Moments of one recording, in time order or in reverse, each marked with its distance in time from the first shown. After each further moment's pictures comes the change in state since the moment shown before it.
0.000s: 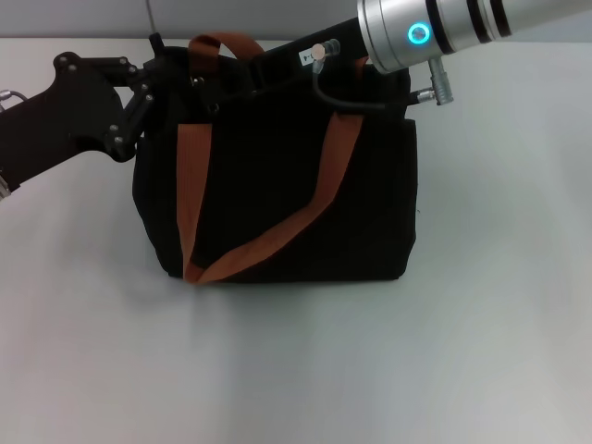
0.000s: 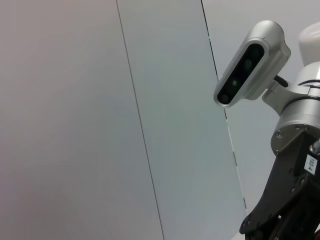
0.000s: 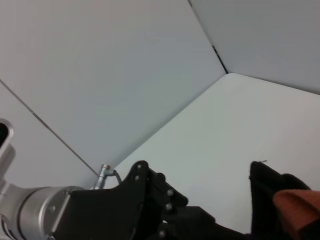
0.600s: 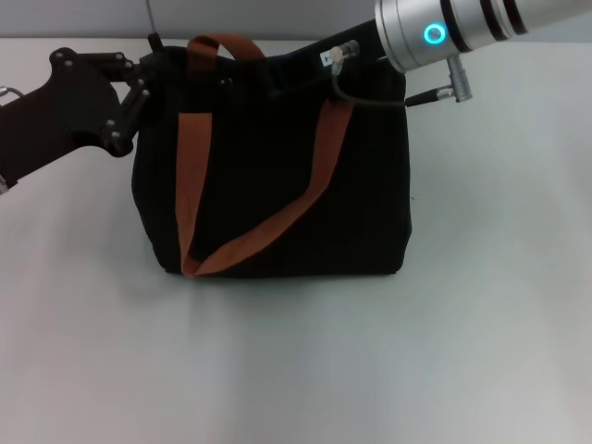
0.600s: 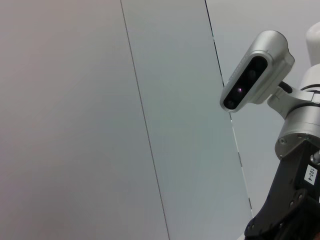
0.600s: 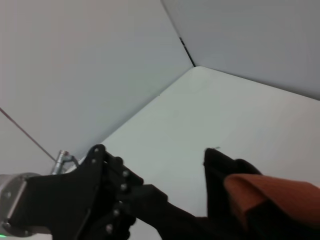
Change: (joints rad) left arm 0.000 0.001 0.000 0.001 -0.011 -0.009 0.000; right arm -0.024 -0.002 0.011 -0.052 -0.102 0.016 0.046
